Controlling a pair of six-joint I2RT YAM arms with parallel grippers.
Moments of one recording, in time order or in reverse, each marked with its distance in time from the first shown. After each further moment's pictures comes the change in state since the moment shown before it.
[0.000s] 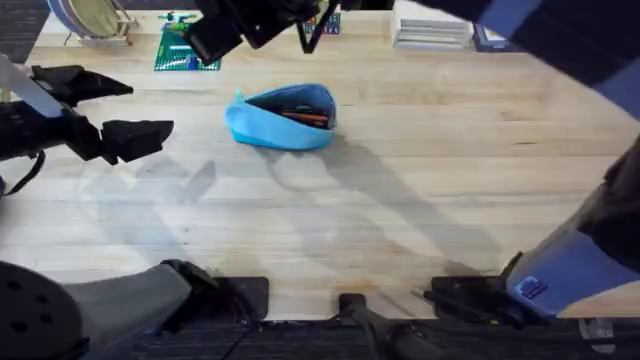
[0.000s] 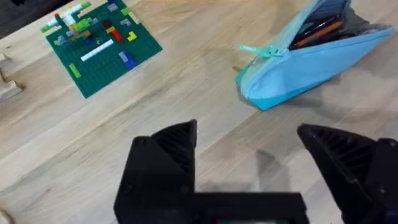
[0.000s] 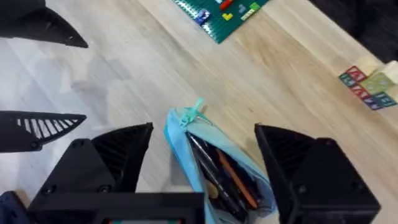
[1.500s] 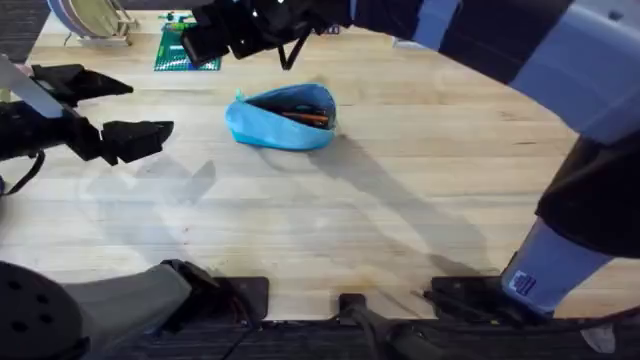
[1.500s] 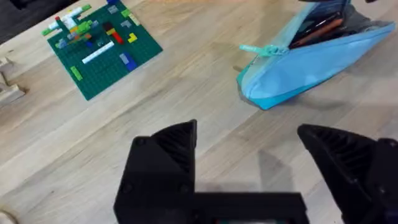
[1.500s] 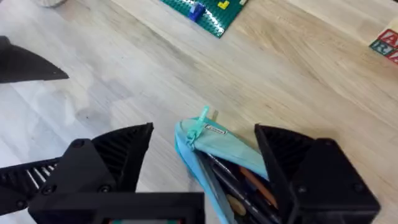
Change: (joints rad) left arm 0.000 0.000 0.000 0.000 0.000 0.020; right arm 0.000 0.111 0.002 0.079 0.015 0.215
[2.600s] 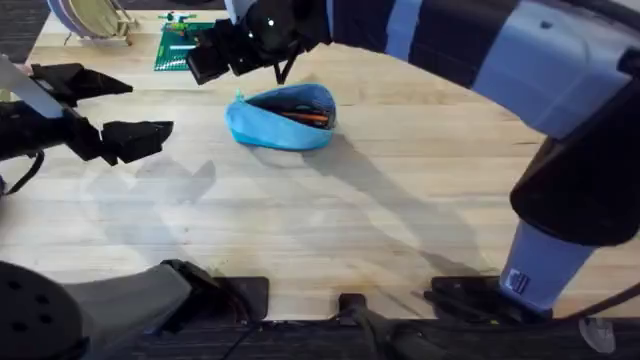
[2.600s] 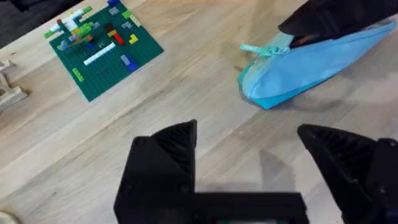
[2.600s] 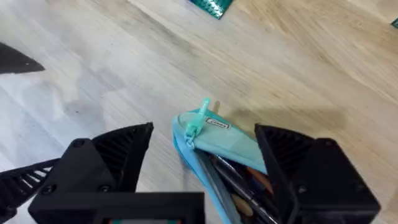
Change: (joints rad) left arm 0.000 0.000 0.000 0.003 0.000 0.010; right arm 0.012 0.064 0.000 -0.002 0.005 0.029
